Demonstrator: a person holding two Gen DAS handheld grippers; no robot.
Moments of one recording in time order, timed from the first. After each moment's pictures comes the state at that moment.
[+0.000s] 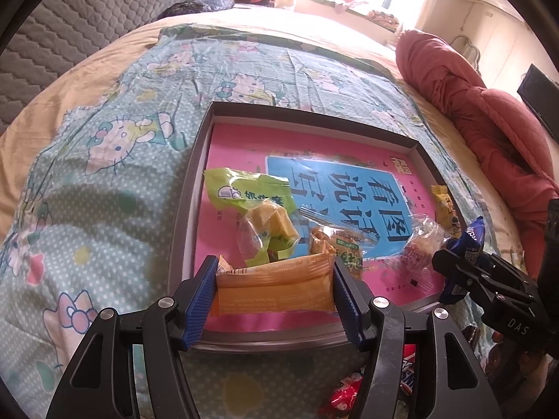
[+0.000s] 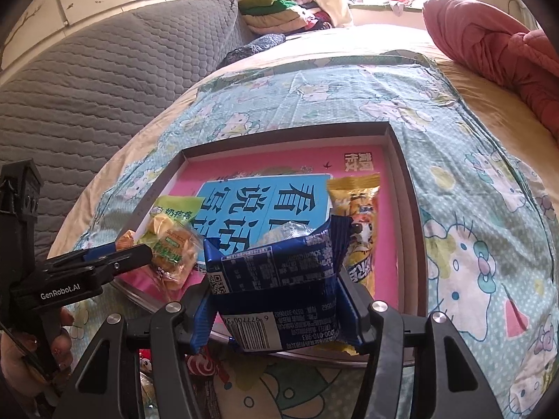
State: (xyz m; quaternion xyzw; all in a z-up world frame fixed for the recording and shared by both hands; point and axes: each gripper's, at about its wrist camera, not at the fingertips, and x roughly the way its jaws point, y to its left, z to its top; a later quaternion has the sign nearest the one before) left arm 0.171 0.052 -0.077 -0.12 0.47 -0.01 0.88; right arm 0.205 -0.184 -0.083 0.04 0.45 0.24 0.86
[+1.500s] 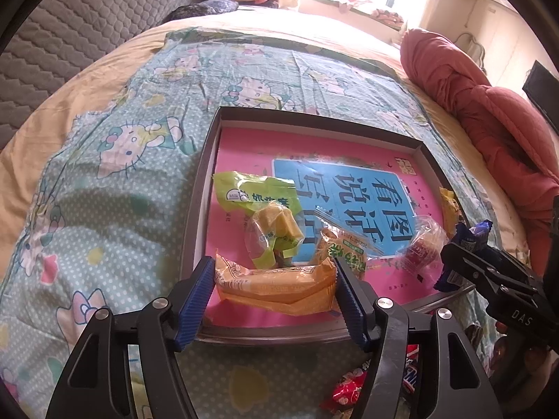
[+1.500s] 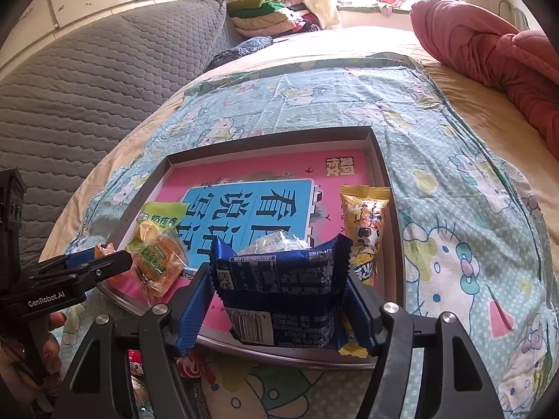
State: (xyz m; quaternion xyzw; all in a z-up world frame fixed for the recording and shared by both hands) left arm 0.167 0.052 -0.070 -0.11 0.47 0.00 0.88; right arm 0.208 -0.189 -0.078 0.04 0.45 0.21 0.87
